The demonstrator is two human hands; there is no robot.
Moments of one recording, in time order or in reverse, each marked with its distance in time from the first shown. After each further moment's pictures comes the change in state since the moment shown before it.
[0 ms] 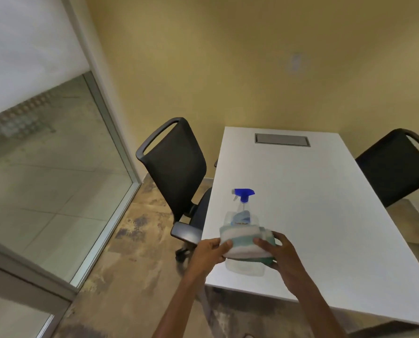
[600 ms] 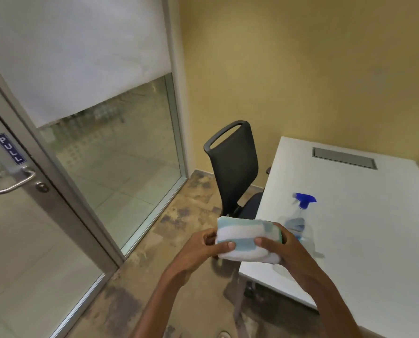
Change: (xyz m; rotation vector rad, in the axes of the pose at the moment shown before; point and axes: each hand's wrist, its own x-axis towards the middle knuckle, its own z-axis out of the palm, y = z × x) left_hand -0.133 -0.008 -0.161 -0.038 0.019 0.220; right_hand -0.061 -0.028 0.143 -0.219 -0.554 0.044
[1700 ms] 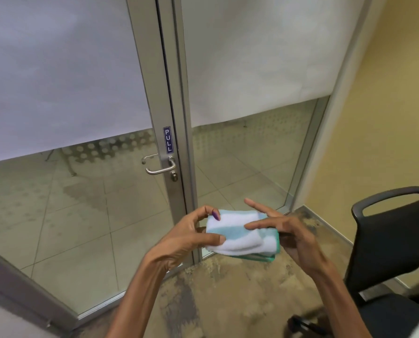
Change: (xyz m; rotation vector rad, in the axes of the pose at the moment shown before) left_hand -0.065 0.063 -0.293 -0.210 0.510 0.188; right_hand 0.226 -0.158 0.280 -0.234 -0.821 -0.530
